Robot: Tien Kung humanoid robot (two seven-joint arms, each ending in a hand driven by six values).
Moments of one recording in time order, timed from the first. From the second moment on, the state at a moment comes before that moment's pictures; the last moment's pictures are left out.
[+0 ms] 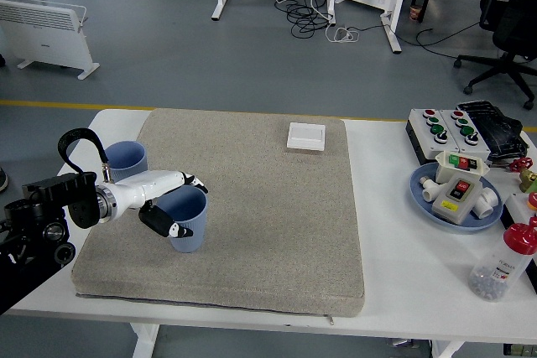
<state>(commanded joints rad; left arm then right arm) -0.71 0.60 -0.81 -1.37 1.64 -0.38 0.19 0.09 -0.09 1.25 0.18 -0.45 -0.18 -0.27</state>
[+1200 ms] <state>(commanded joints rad) -1.01 0.66 -0.89 -1.11 1.61 -0.42 0.25 0.09 -0.10 1.23 0.18 -0.43 -0.18 -0.27</state>
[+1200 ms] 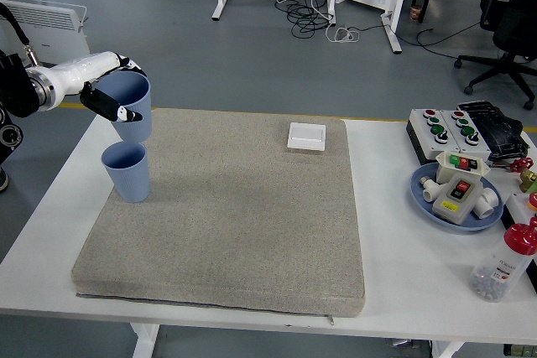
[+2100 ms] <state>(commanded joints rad) -1.01 0.64 -0.82 -0.97 1.58 -0.41 0.23 0.09 -0.10 1.22 0.18 -0.42 -0.18 -0.27</state>
